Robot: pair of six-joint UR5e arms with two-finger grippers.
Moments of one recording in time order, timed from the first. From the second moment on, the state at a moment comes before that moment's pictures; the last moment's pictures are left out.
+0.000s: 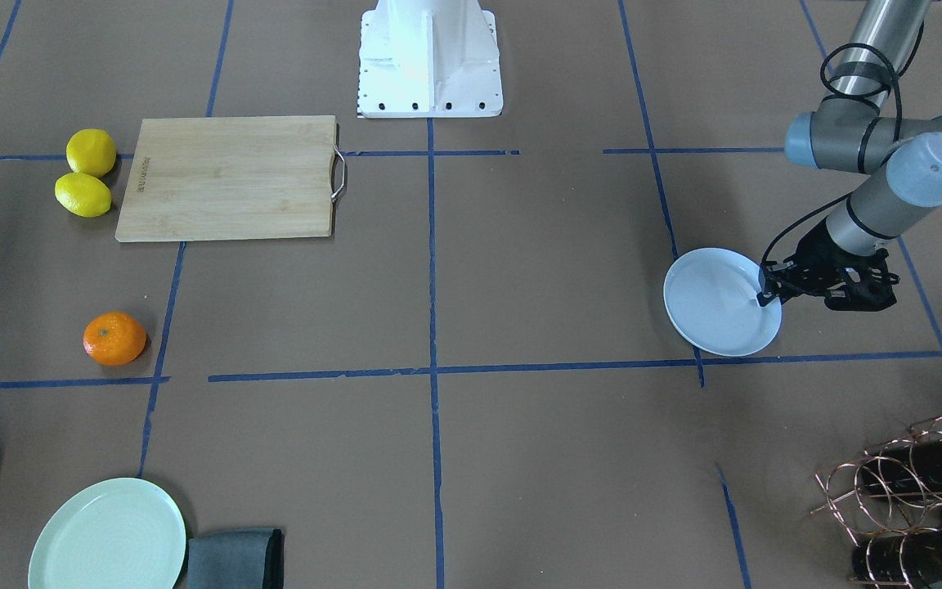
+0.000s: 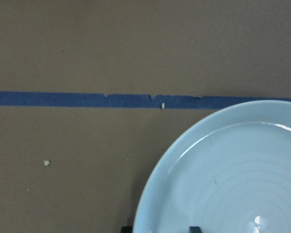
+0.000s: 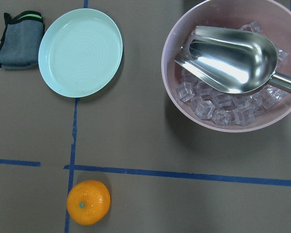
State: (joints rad) left arm -0.94 -1.69 -1.48 -2.28 -2.19 -0.92; right arm 1.47 -1.38 1.68 -1.49 2.51 0.33
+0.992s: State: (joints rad) left arm -1.03 -2.02 -1.56 -1.92 -2.30 -1.11; right arm 1.37 -1.26 1.66 -1.59 2.41 0.33
